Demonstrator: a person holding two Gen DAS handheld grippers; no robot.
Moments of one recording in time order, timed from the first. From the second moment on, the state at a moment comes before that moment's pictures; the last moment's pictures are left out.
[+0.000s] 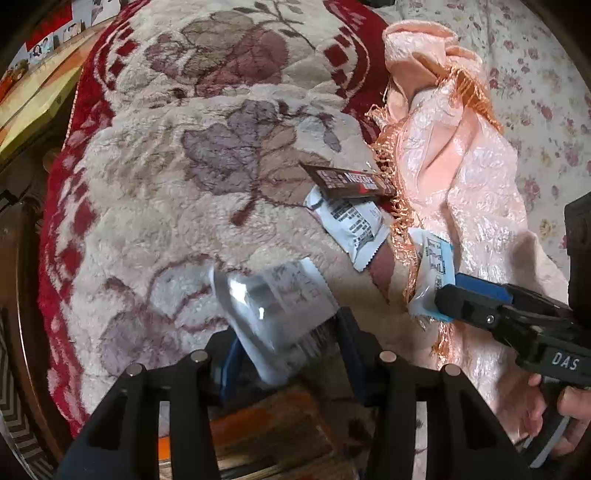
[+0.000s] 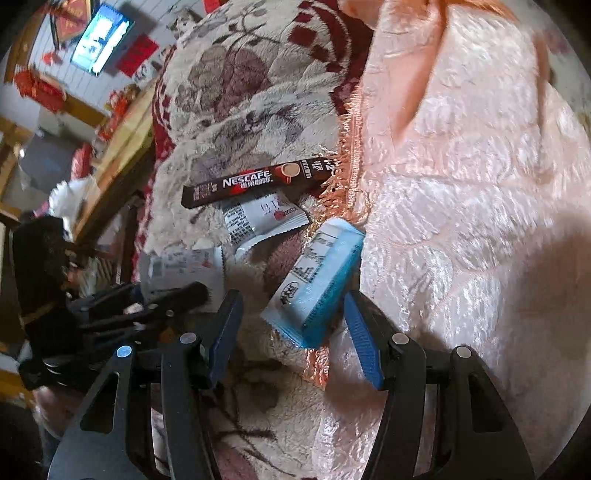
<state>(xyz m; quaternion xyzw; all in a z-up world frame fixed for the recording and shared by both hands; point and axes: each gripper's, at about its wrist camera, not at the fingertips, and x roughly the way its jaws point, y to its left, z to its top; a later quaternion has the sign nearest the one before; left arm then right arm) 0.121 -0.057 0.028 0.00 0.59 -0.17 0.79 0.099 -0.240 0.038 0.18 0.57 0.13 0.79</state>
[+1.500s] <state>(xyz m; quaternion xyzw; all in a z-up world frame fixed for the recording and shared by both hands) 0.144 -0.052 0.044 0.05 0.57 -0.16 0.81 0.122 -0.244 0.055 0.15 0.55 0.16 0.81</state>
